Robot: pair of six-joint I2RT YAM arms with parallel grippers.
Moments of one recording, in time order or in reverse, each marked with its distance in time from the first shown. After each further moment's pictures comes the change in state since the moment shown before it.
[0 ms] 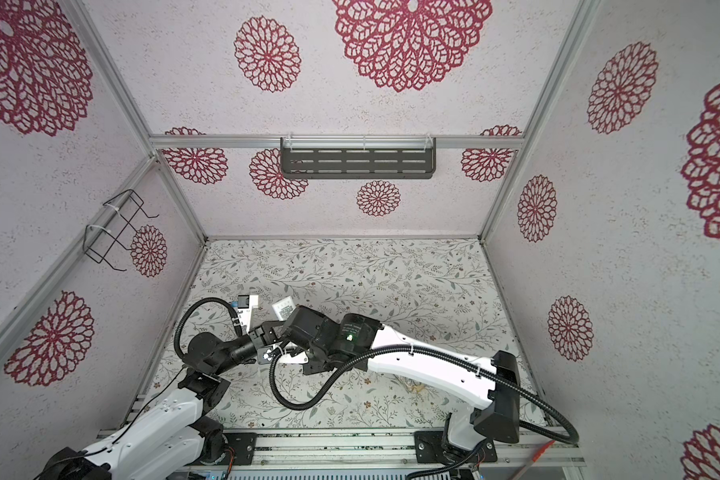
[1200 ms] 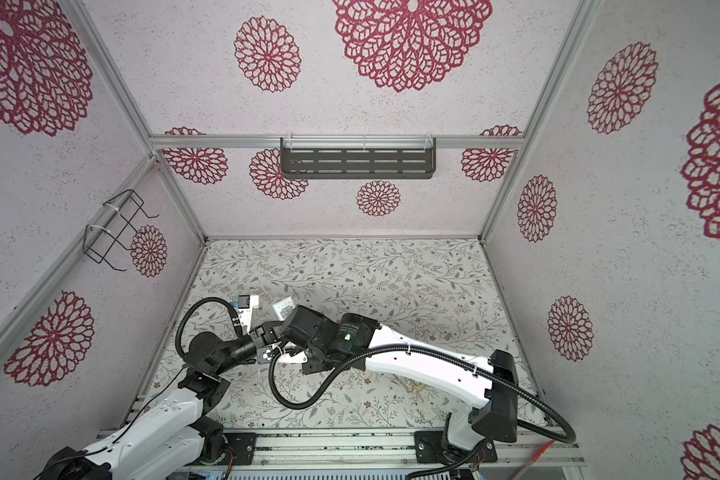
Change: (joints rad) left arm 0.000 0.002 0.000 -0.018 0.002 0.001; right arm -0.004 0.013 -0.001 0.007 0.001 -0.008
